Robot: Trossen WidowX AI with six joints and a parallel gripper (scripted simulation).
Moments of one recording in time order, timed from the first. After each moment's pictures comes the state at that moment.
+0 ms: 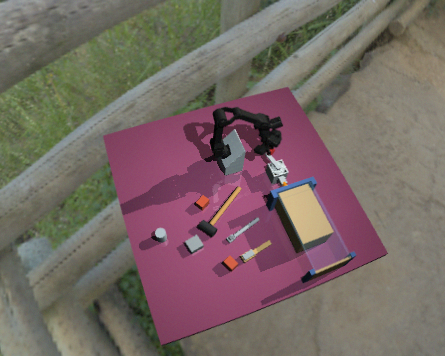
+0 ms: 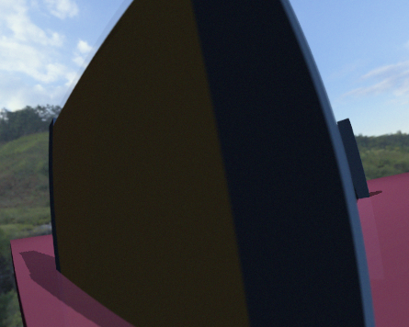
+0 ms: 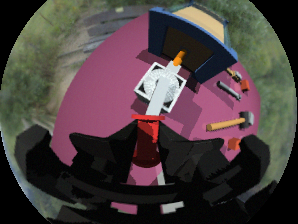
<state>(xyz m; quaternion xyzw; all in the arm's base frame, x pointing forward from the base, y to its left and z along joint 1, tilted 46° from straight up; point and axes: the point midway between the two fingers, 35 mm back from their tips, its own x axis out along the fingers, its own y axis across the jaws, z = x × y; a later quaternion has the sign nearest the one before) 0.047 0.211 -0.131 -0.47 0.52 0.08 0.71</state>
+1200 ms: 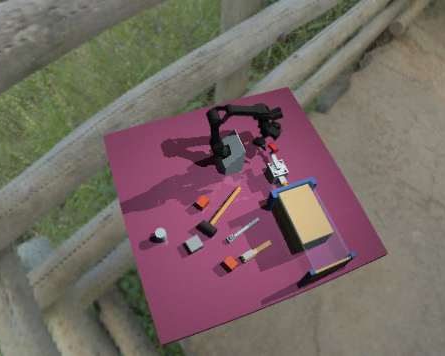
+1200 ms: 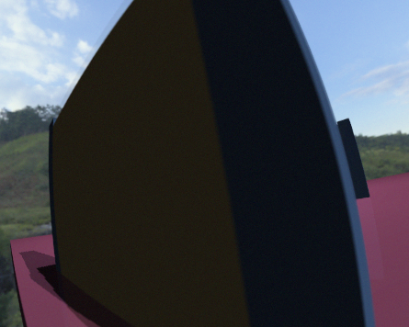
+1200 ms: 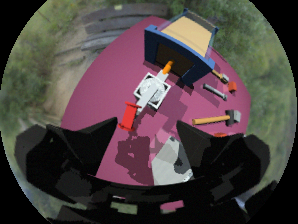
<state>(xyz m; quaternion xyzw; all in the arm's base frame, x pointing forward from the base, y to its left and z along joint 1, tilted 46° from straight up) 0.035 0.251 -0.067 -0.48 0.52 0.07 0.70</state>
